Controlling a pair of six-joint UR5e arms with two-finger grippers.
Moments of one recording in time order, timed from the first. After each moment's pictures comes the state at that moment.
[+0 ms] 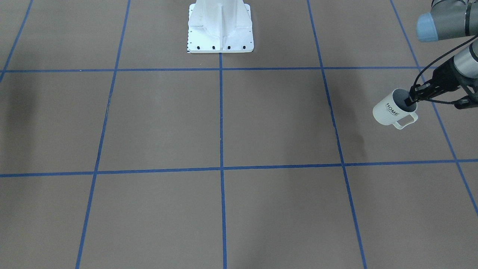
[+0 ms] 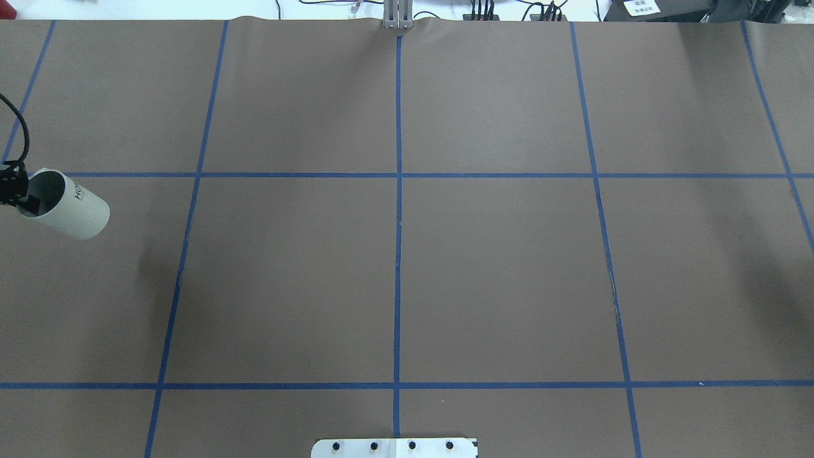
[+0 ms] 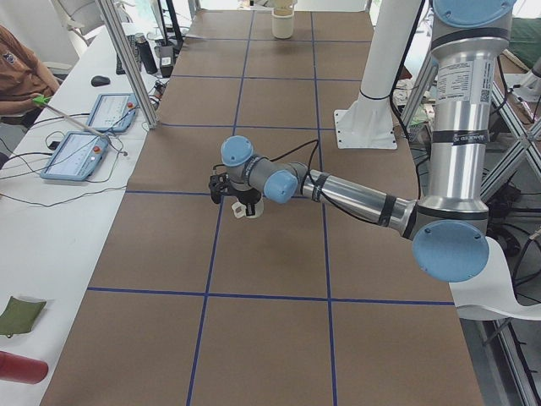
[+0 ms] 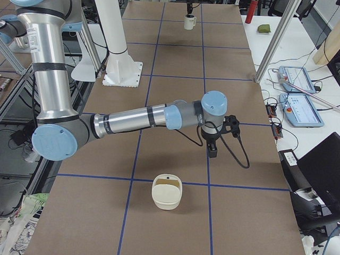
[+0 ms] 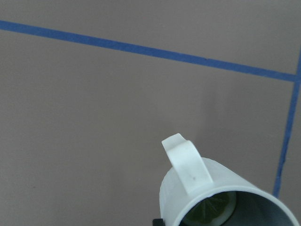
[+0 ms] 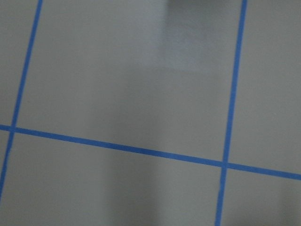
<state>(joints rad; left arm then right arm) -1.17 -1.59 -1.86 -1.71 -2.42 -0.77 1.49 -1.42 1.71 -1.61 2.39 0.08</state>
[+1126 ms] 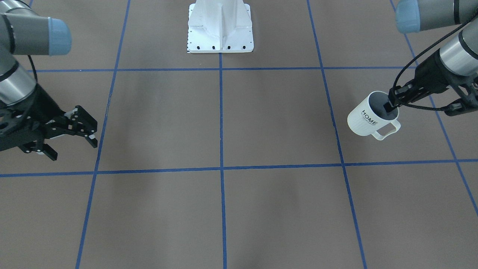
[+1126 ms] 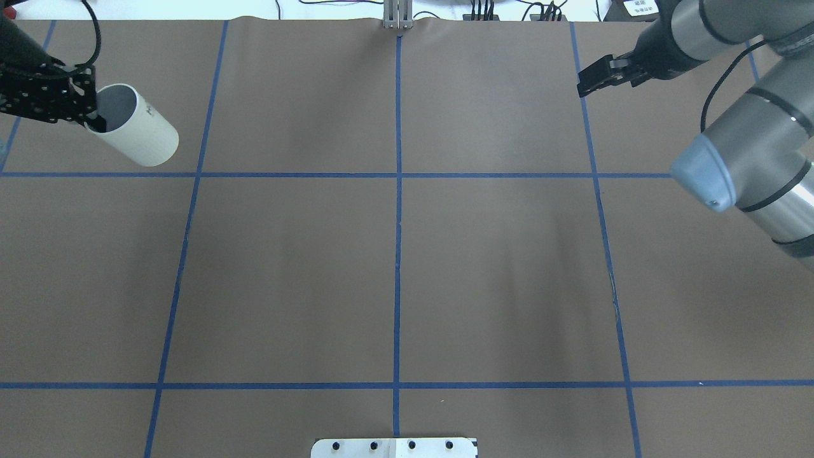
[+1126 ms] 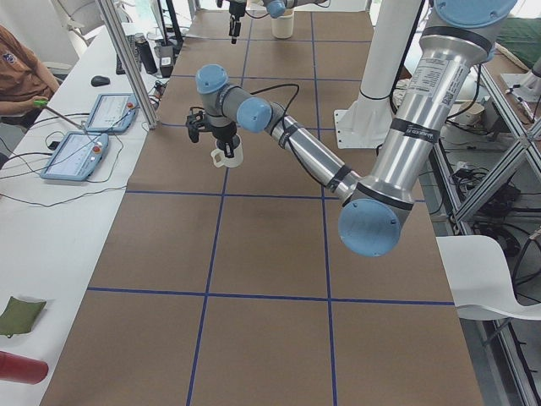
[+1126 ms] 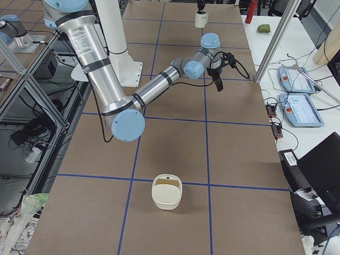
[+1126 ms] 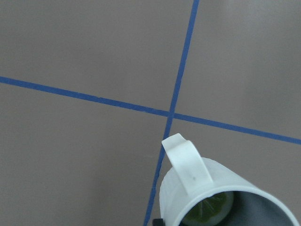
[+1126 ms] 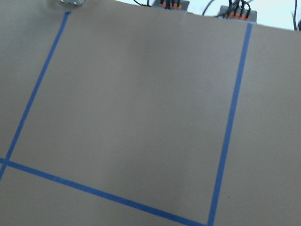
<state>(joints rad) -1.15 -1.97 -1.88 -1.40 -2.42 -0.93 1.00 -1.13 1.78 -1.31 2.04 0.67</state>
